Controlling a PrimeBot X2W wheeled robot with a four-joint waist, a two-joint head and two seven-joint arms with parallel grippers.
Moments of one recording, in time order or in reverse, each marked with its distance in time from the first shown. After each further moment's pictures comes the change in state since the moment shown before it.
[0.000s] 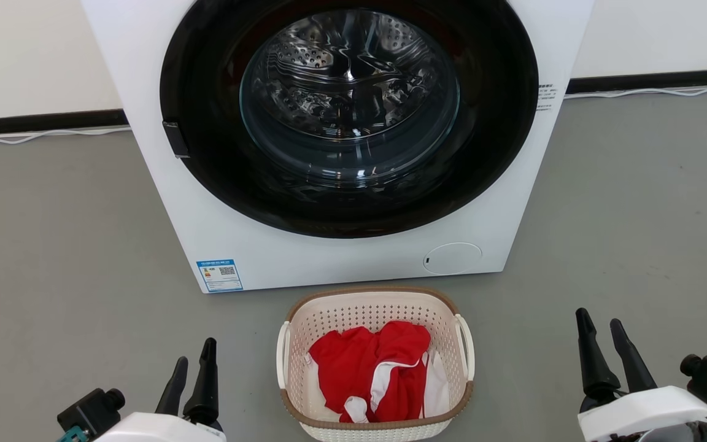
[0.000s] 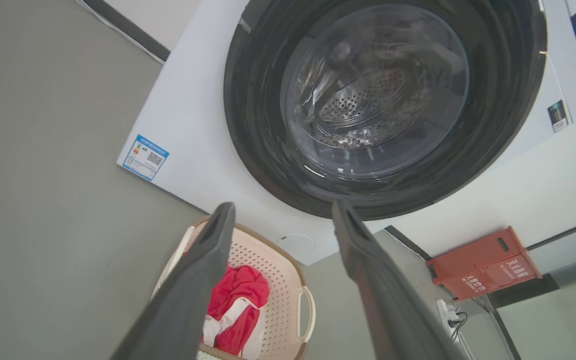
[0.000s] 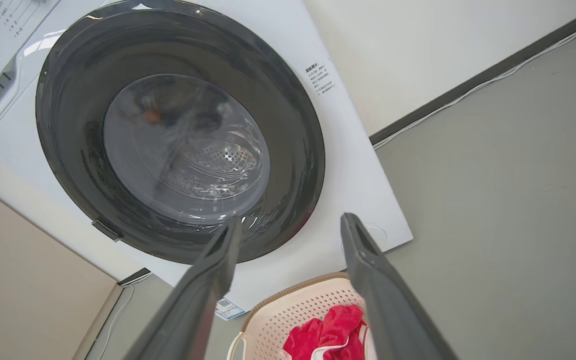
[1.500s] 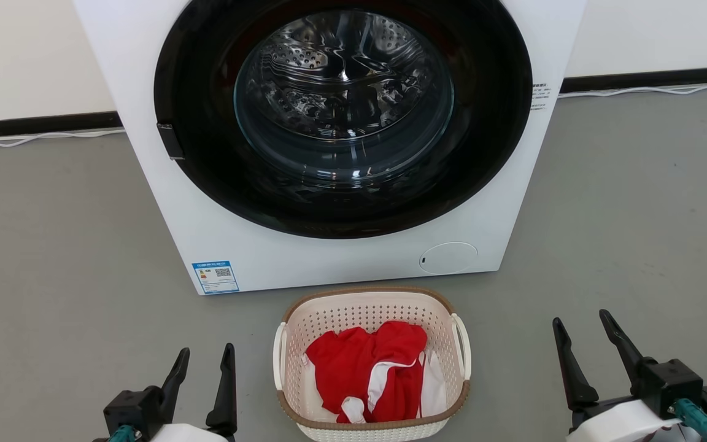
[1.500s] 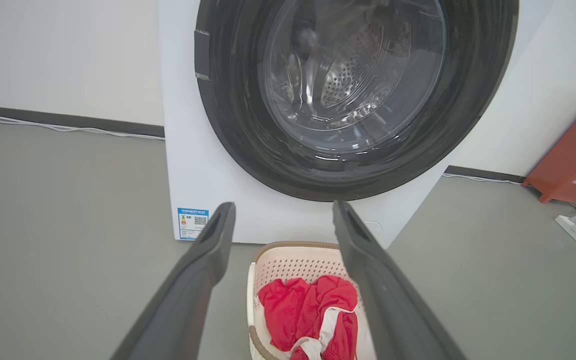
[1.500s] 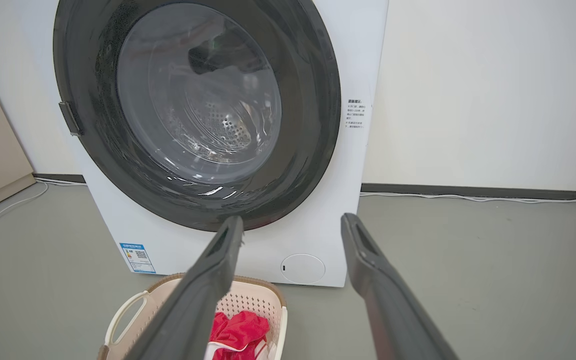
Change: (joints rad) left arm 0.018 0.005 -0.034 -0.007 0.526 0.022 -0.132; right arm -0.005 -0.031 0.028 0.032 -0.549 0.001 -0.130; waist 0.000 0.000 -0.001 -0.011
